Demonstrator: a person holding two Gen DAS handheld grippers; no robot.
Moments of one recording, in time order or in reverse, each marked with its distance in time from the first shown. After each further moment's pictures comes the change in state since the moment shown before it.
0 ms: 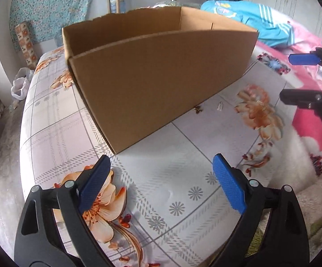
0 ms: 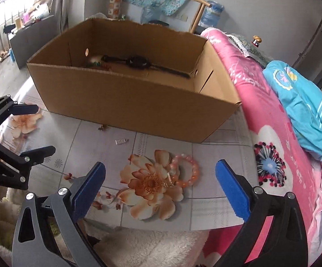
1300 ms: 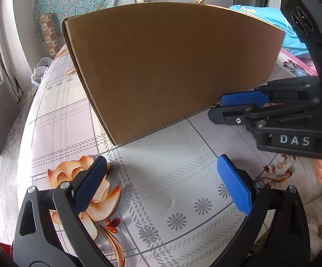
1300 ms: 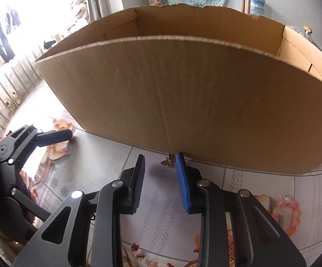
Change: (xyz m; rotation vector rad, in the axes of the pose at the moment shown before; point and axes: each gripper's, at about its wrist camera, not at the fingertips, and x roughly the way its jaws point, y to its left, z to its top) left arm 0.016 -0.009 -0.016 -0.112 -0.034 0.139; right arm 0.080 0.038 0.020 0.023 -0.052 0.415
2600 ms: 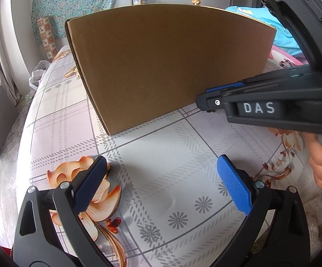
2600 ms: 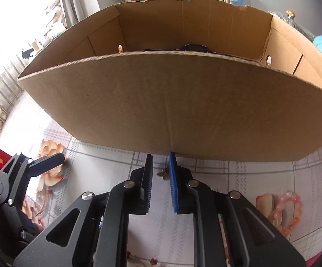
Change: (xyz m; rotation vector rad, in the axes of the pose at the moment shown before) left arm -0.004 -0.002 -0.001 0.013 -0.011 -0.011; right arm 0.025 0.023 0.043 0.106 0.046 -0.097
